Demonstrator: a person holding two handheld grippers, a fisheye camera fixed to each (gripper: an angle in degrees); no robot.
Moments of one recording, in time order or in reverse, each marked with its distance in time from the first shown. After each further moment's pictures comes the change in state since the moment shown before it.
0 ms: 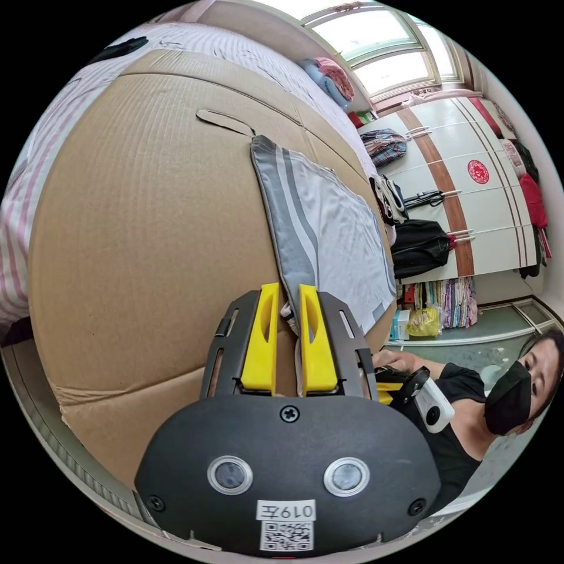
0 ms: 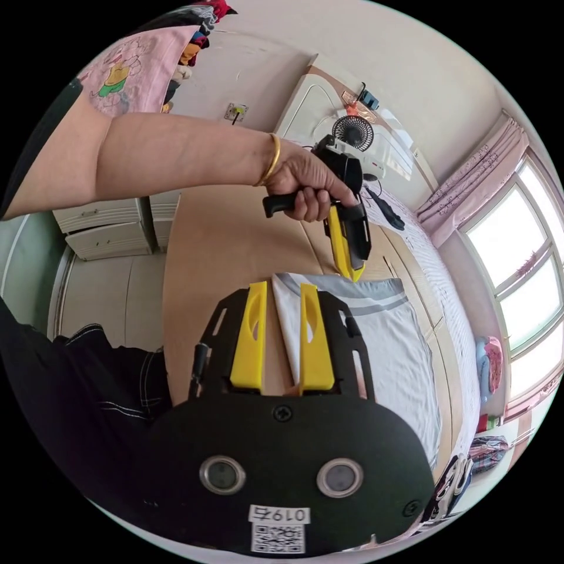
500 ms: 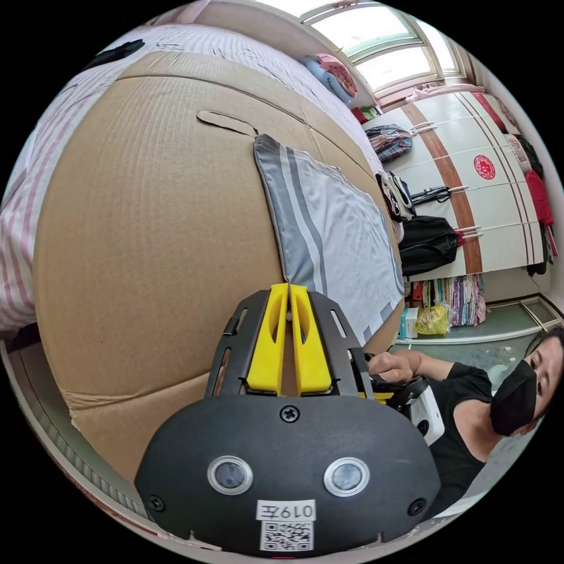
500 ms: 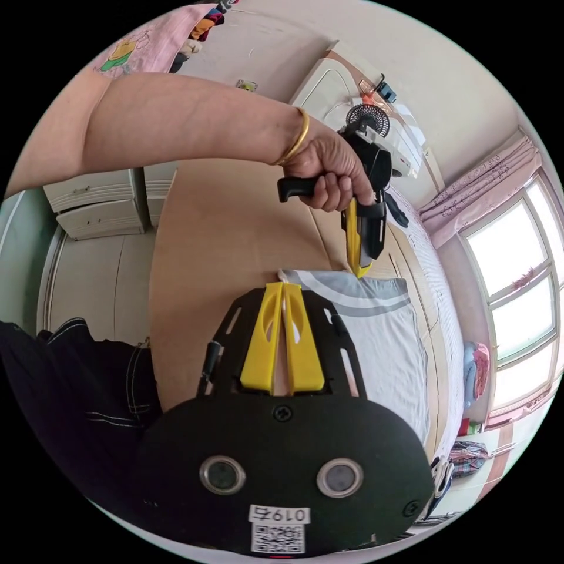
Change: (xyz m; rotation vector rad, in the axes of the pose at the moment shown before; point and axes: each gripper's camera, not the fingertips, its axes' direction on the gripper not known) left arm 0.047 -0.020 0.037 -0.013 -0.049 0.012; right arm -0.057 0.026 -0.018 -0.078 0.048 -0.068
